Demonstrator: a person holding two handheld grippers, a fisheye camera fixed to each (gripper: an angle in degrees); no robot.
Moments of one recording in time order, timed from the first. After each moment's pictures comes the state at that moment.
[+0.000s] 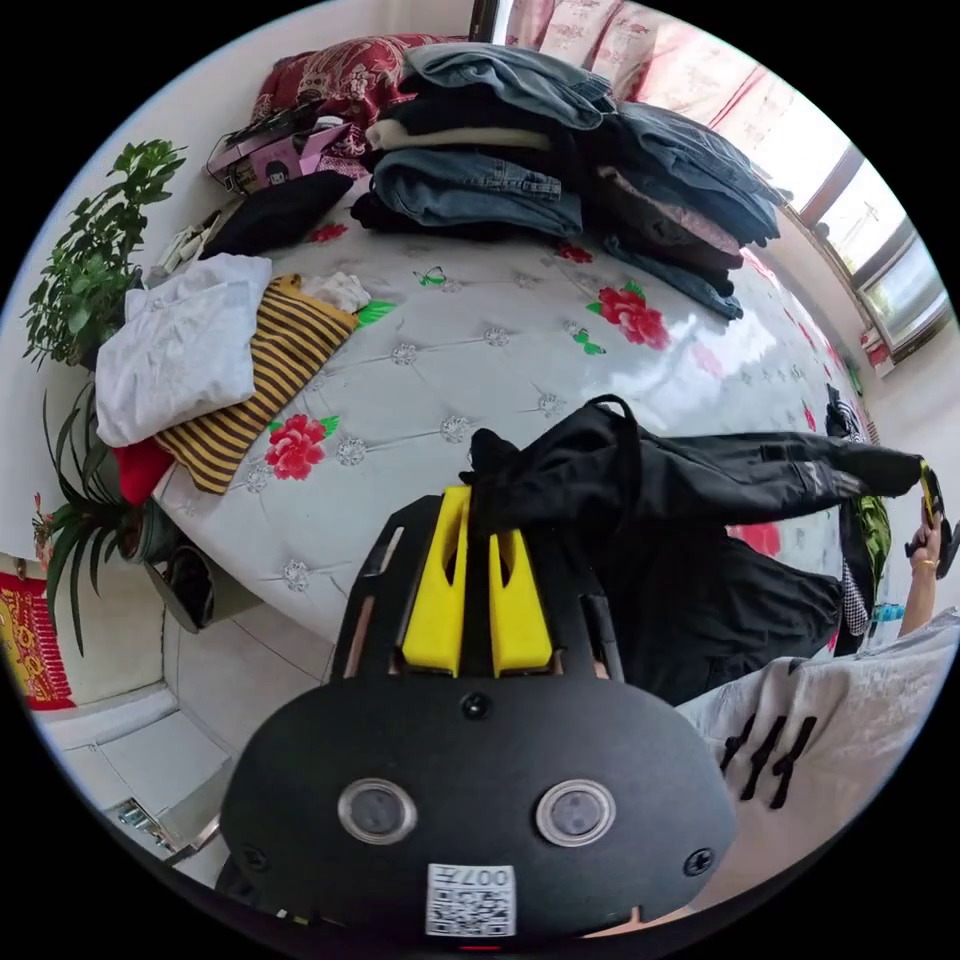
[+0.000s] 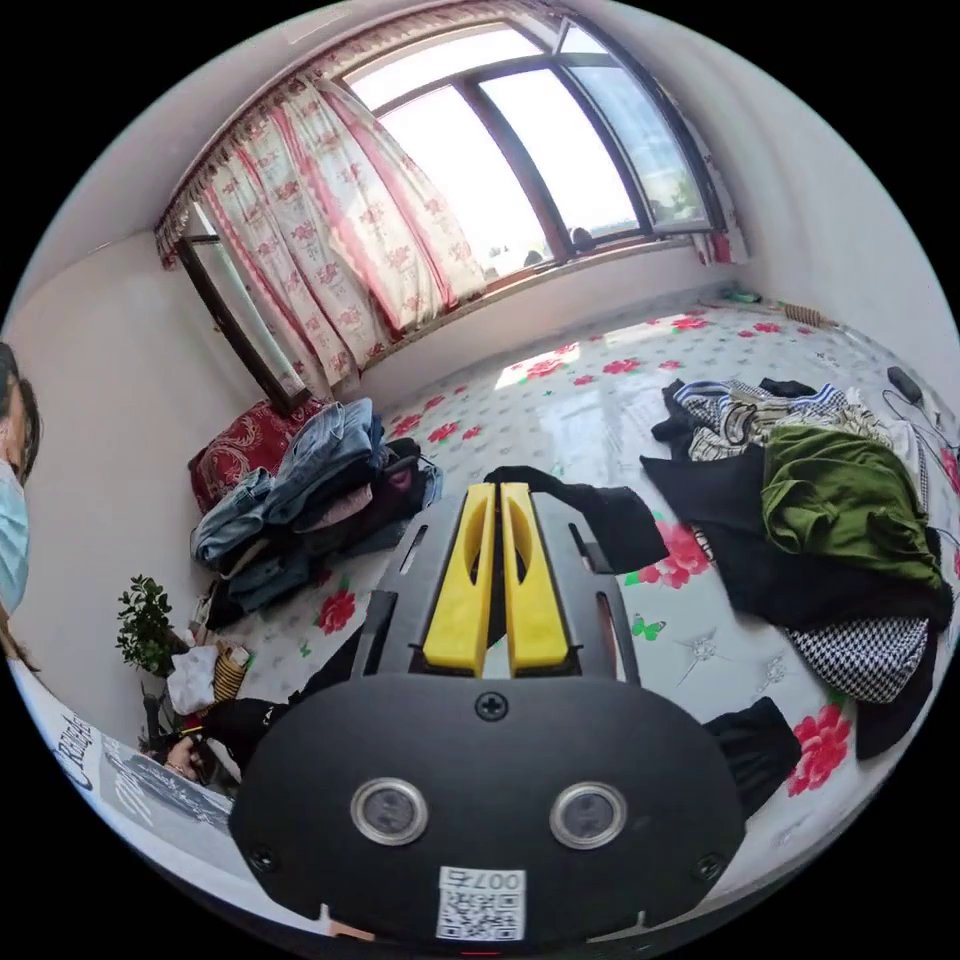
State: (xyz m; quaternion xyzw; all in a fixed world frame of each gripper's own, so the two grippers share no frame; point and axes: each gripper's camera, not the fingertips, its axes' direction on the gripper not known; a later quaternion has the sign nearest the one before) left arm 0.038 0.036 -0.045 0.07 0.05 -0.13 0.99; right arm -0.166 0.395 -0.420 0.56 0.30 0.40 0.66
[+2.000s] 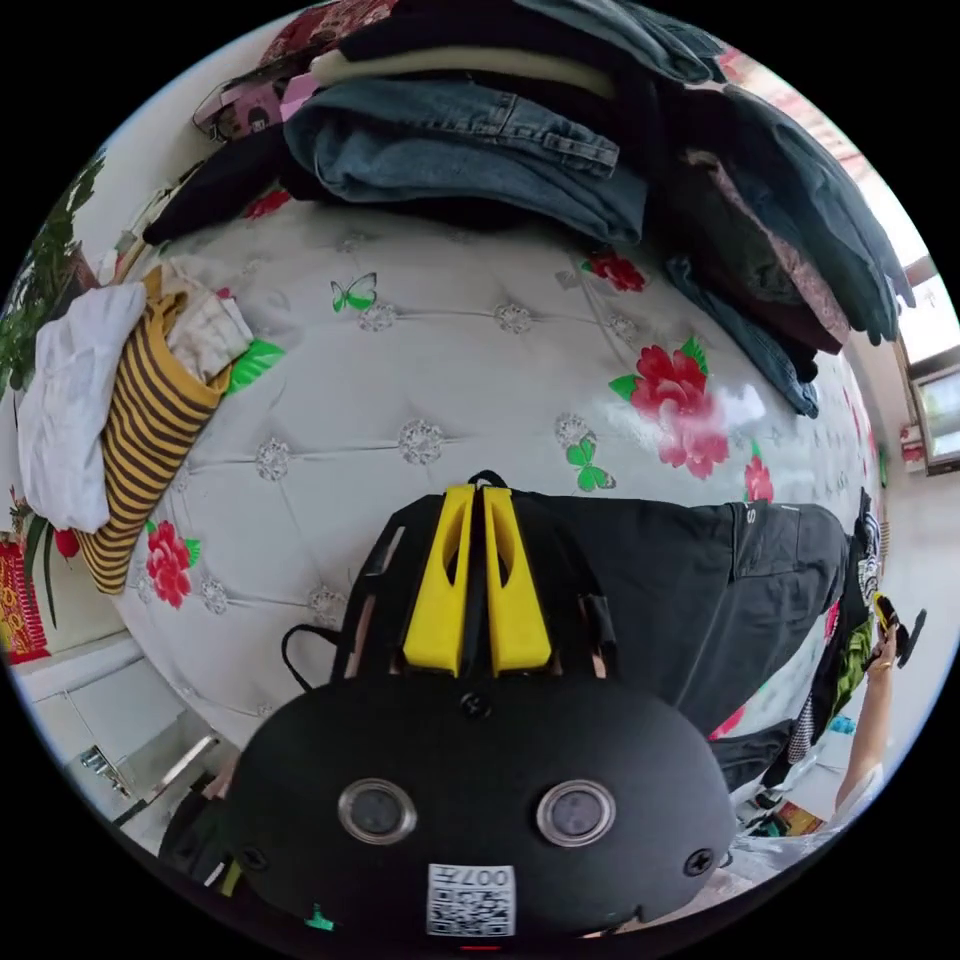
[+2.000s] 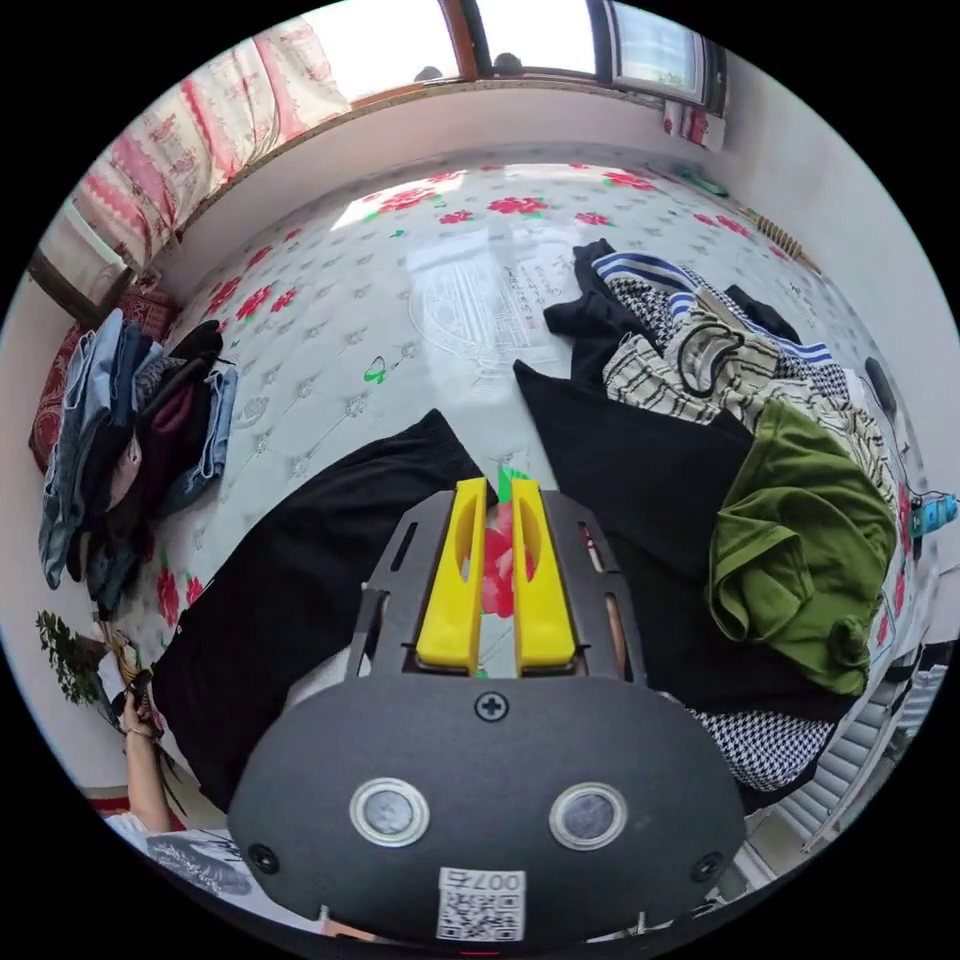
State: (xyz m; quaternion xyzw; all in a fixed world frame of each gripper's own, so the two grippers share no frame) left arm 0.048 -0.132 0.069 0.03 0.05 -0.20 0.98; right arm 0.101 0.418 -0.430 0.29 0.29 0.57 0.71
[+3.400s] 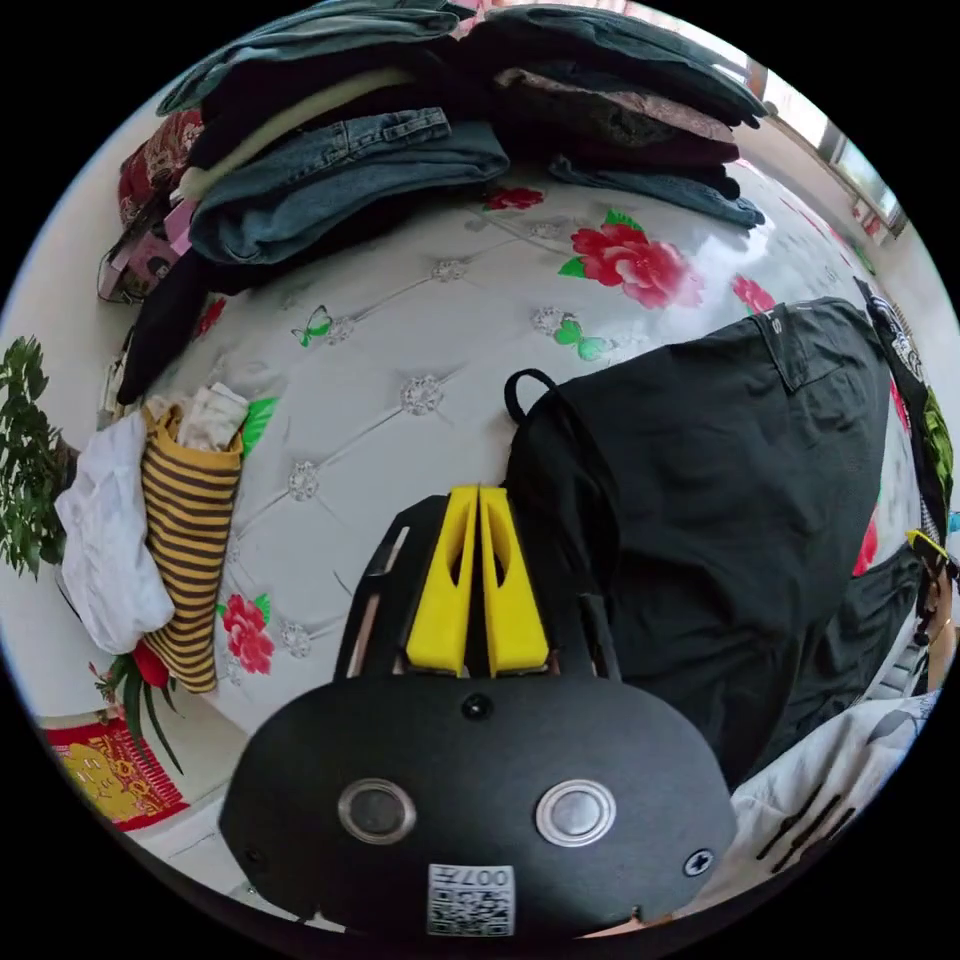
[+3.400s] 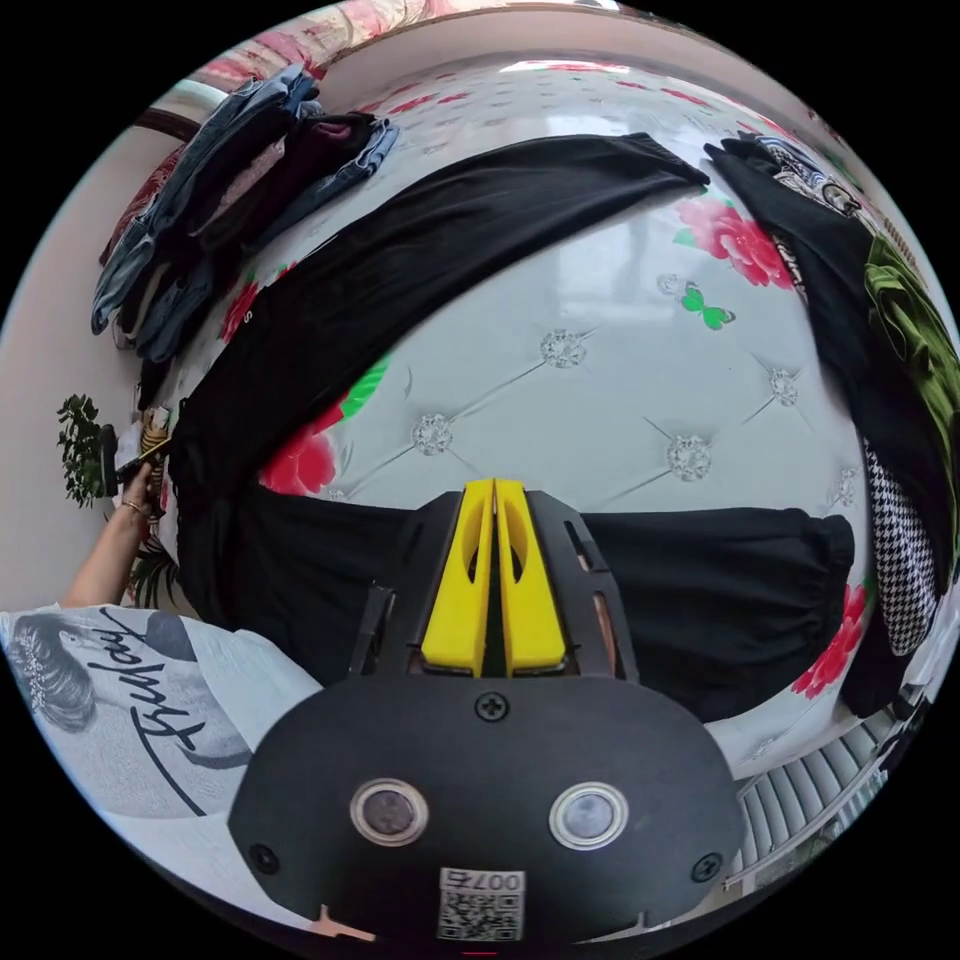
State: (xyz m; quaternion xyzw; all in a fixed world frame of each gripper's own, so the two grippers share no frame) left arm 0.133 -0.073 0.047 0.03 -0.05 0.01 1.00; right arm -0.019 0.345 -0.259 0.19 0.17 0.49 0.83
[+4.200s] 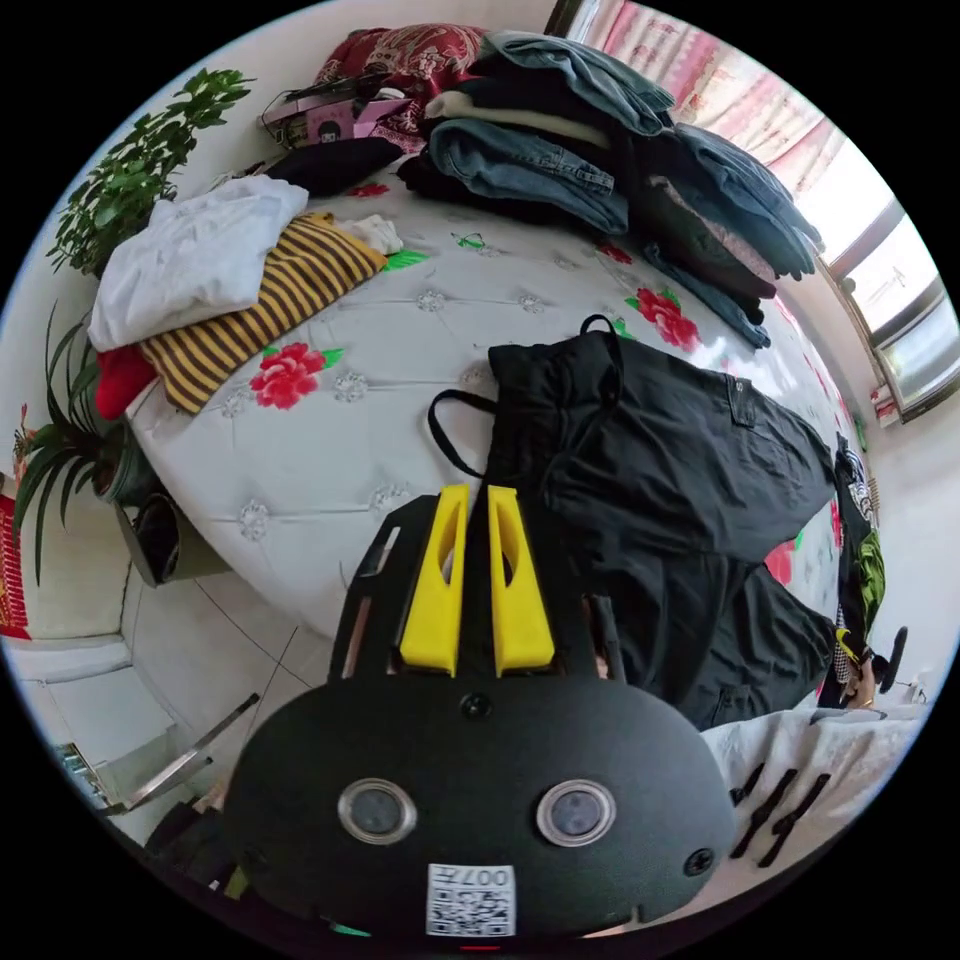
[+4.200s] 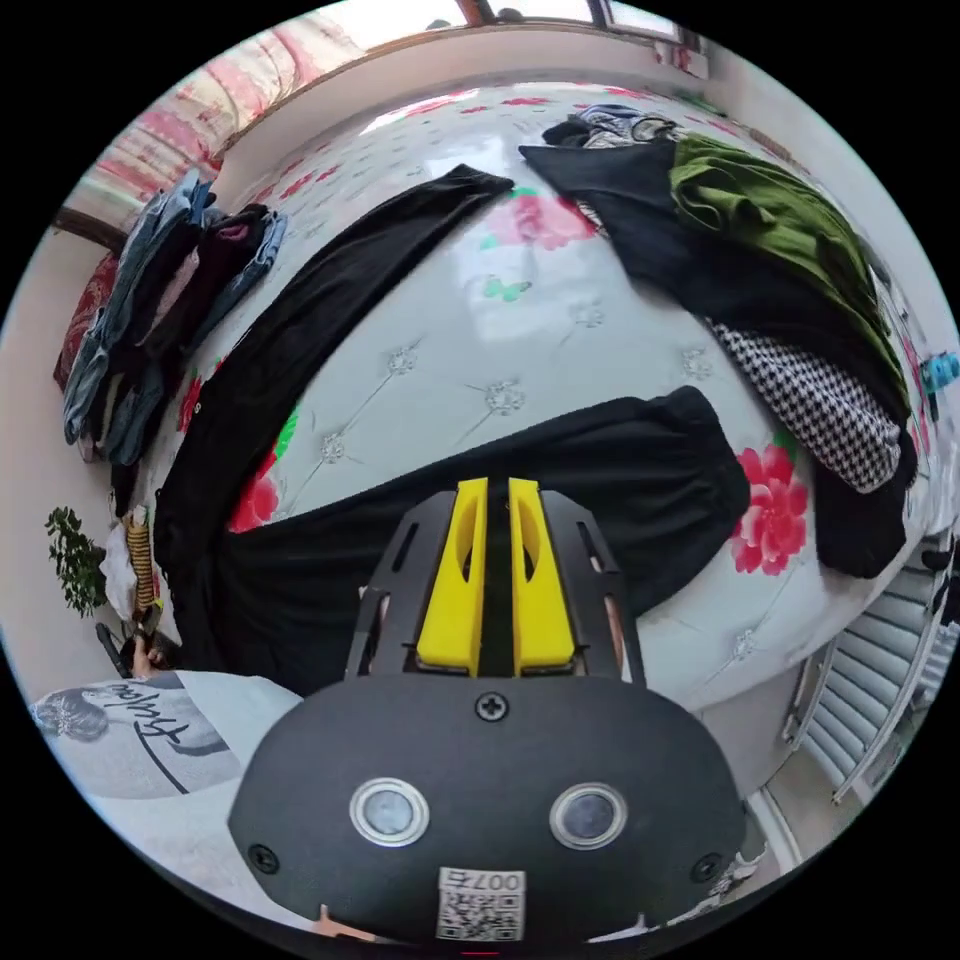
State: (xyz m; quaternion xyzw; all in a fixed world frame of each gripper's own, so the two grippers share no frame) left arm 0.088 0.135 -0.006 0.08 0.06 -0.20 0.97; right arm -0.031 0.381 -0.312 0.26 0.20 0.60 0.73
